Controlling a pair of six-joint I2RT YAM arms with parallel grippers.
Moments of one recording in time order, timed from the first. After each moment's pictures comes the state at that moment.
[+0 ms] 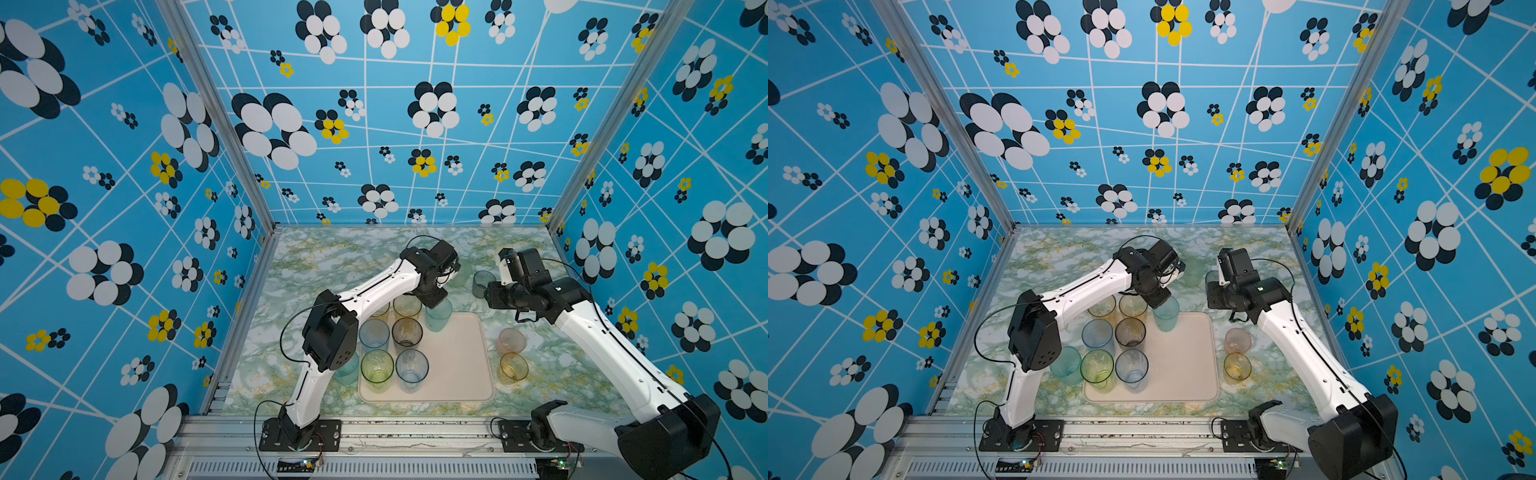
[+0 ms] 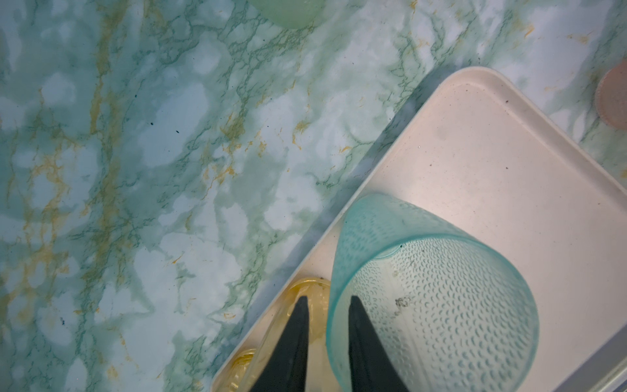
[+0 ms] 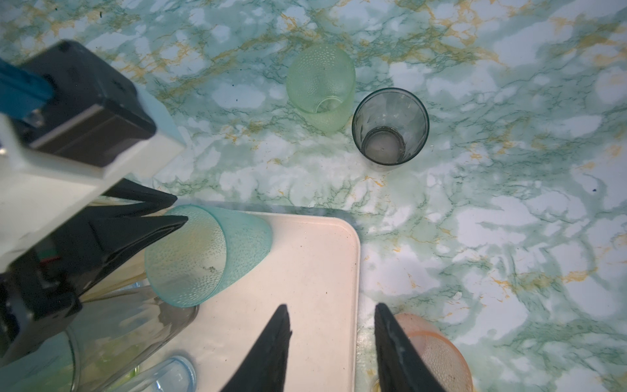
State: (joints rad) left arm -0.81 2.10 1.93 -1.05 0.00 0.10; right arm 0.37 1.23 1.15 -0.88 0.06 0.29
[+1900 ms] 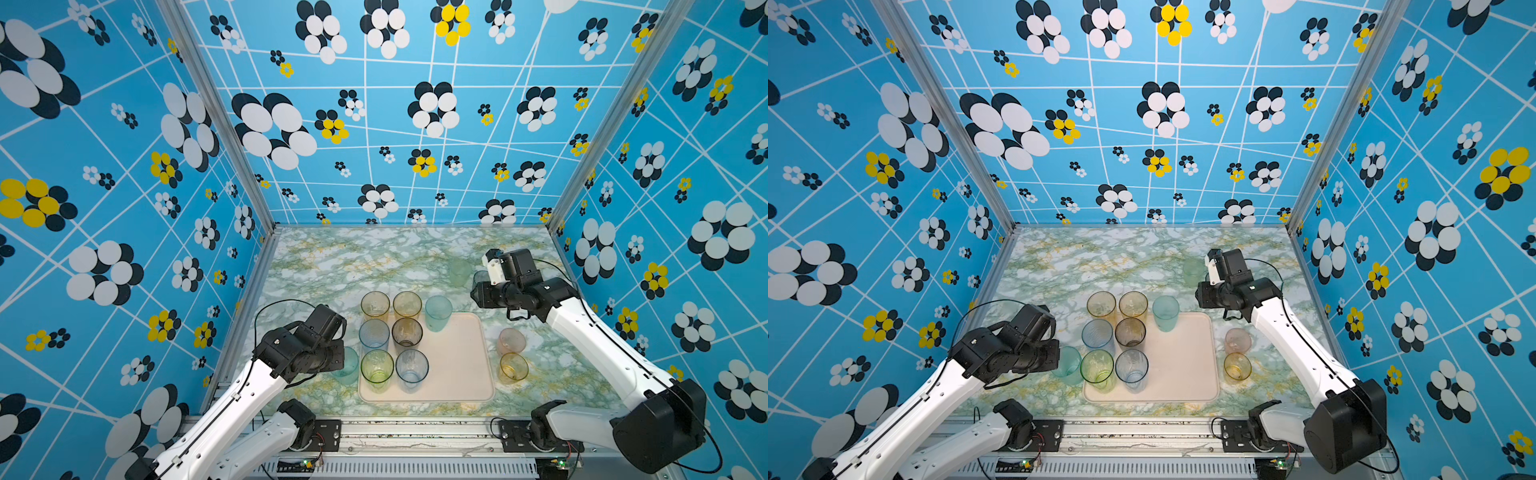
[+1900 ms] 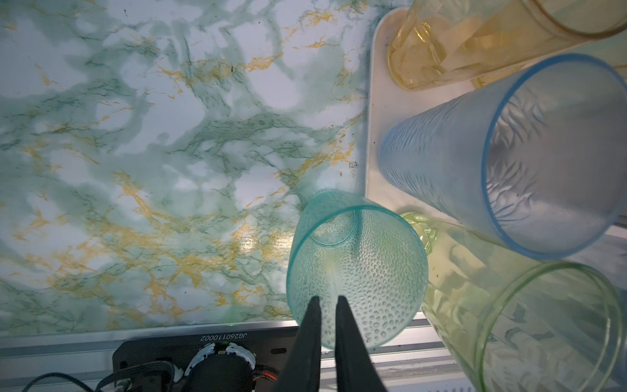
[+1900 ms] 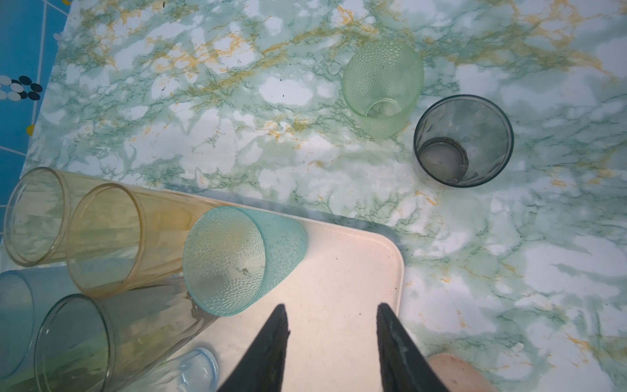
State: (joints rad) left arm -0.58 0.84 0.88 -1.24 -0.06 -0.64; right arm 0.37 1.27 1.10 -0.74 -0.09 0.25
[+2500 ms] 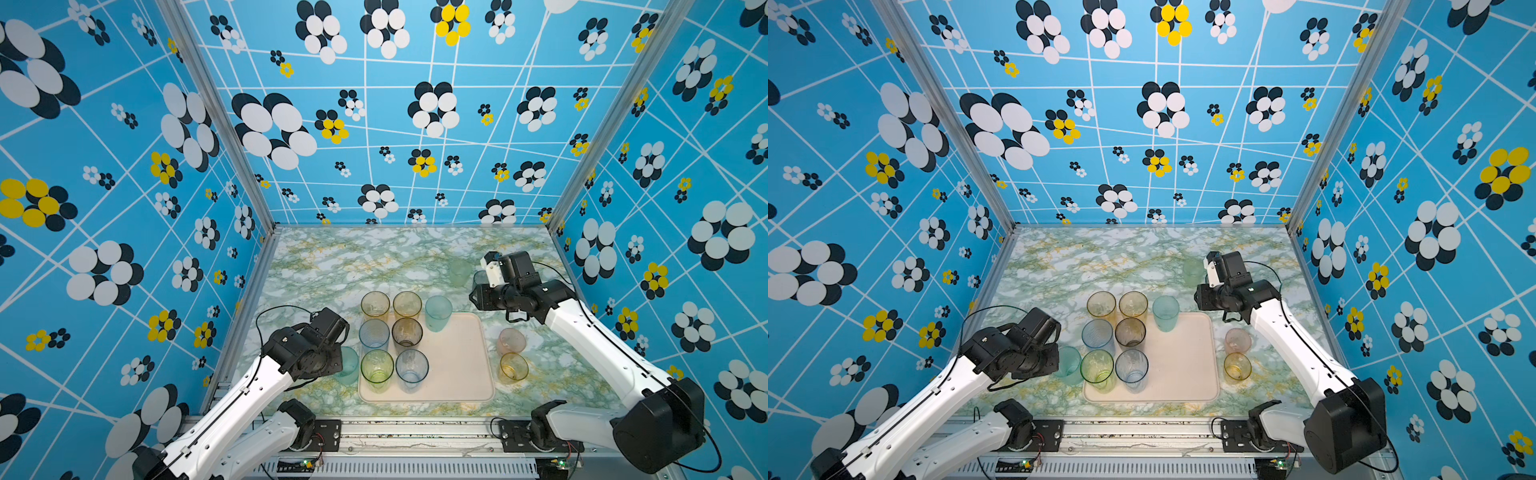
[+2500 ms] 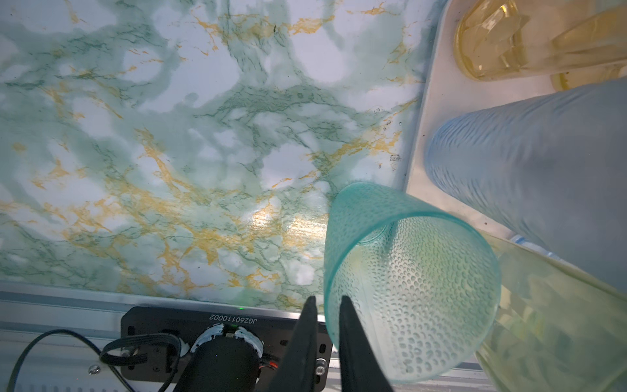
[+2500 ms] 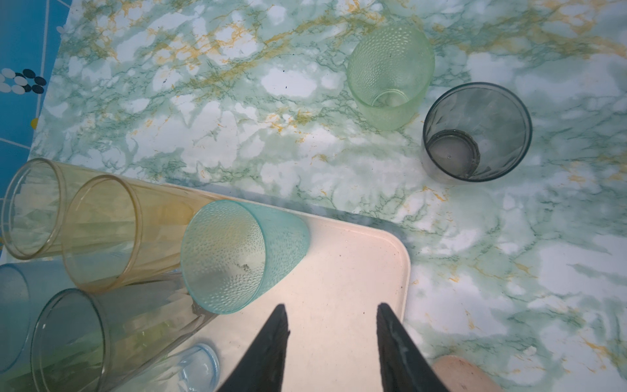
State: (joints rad) left arm -0.58 0.88 0.81 -1.25 -0.11 -0.74; right arm 0.37 1.27 1.07 -0.73 -0.11 0.25
